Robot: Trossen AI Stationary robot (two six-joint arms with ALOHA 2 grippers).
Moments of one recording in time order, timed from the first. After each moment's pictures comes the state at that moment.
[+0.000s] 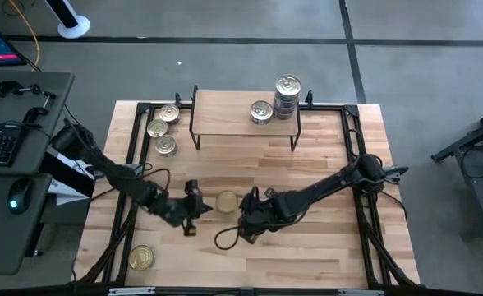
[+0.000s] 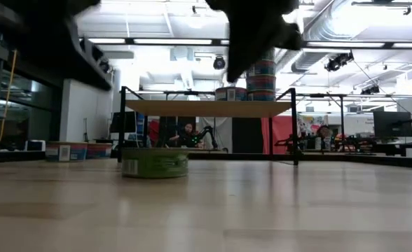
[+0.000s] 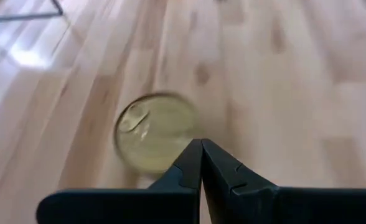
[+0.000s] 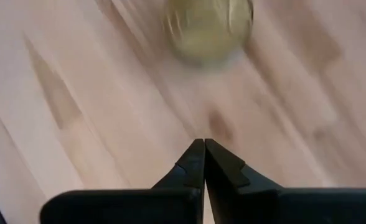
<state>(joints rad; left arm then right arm) -0.55 1.35 0.61 -0.03 -0.53 -0.31 0.40 2.03 1.73 -0.97 0.27 0.94</state>
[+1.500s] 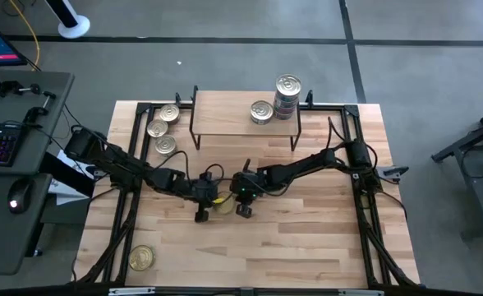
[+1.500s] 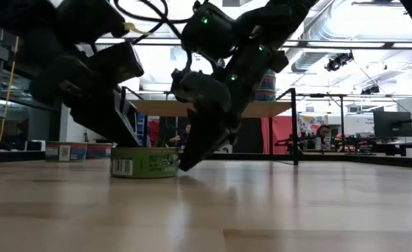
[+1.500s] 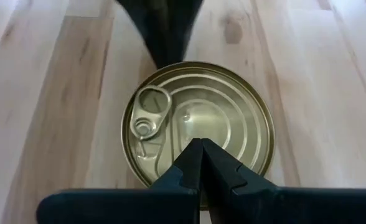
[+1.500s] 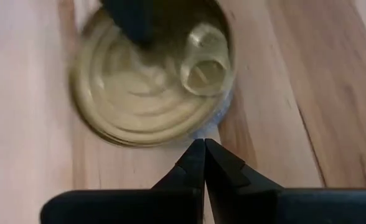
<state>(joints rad) -0.24 1.53 0.55 0.18 -0.10 -0.21 0.09 2.08 1.32 -0.21 -0.08 0.35</state>
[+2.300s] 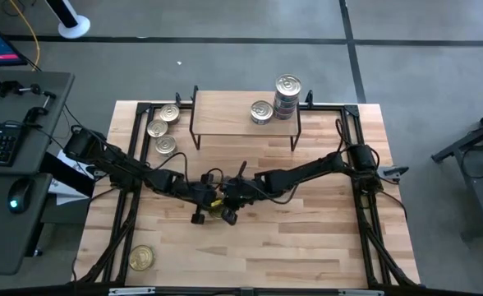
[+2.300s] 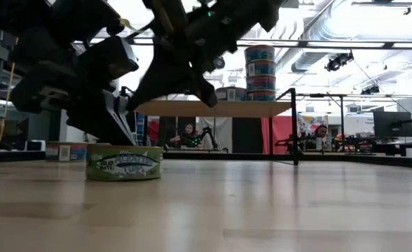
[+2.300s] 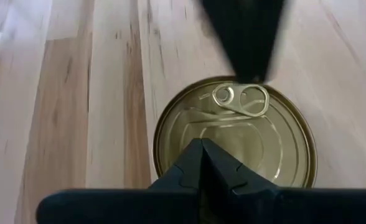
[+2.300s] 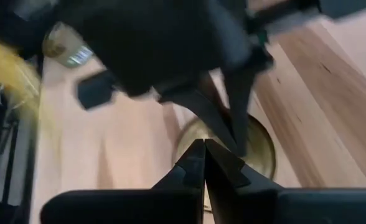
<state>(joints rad) -0.26 1.53 0.54 0.19 -0.10 -0.05 0.18 2.05 1.48 -0.15 0.02 0.58</state>
